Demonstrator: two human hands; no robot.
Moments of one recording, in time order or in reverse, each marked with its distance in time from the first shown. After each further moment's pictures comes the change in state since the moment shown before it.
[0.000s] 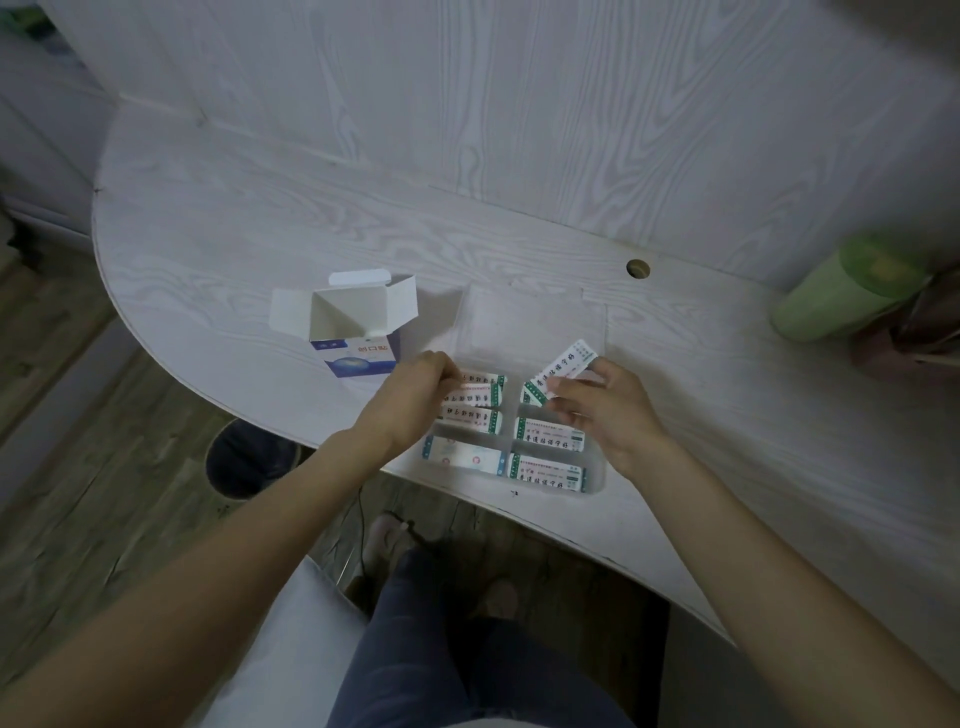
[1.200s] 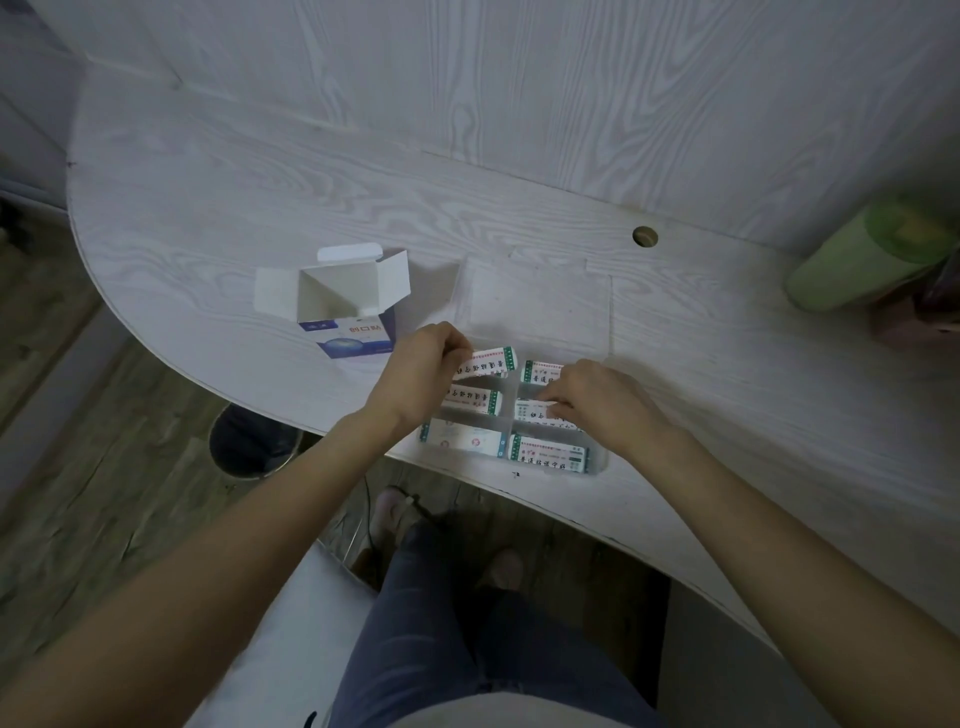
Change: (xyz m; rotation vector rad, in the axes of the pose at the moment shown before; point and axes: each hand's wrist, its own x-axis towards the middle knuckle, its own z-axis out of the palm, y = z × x) left_hand 0.009 0.012 0.005 -0.069 0.052 -0.029; right_hand 0.032 0.022 -0.017 -1.571 -0.317 -0.539
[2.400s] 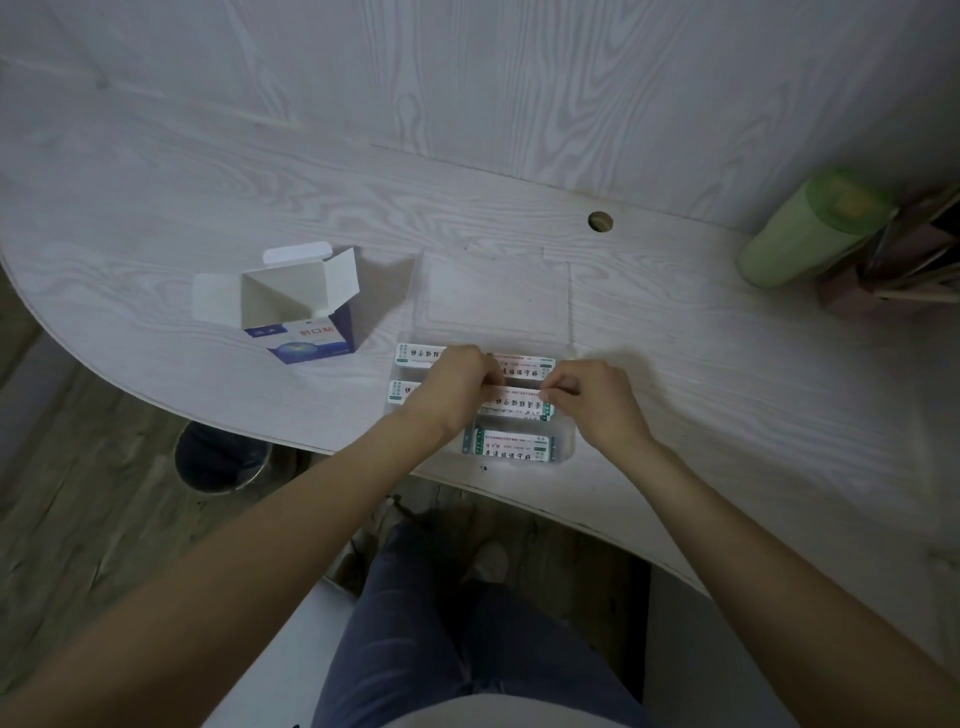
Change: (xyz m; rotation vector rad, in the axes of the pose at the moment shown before) left_hand 0.012 0.035 0.055 0.180 -0.254 0.168; right_hand -0.027 0.015 0.019 0.673 0.325 0.384
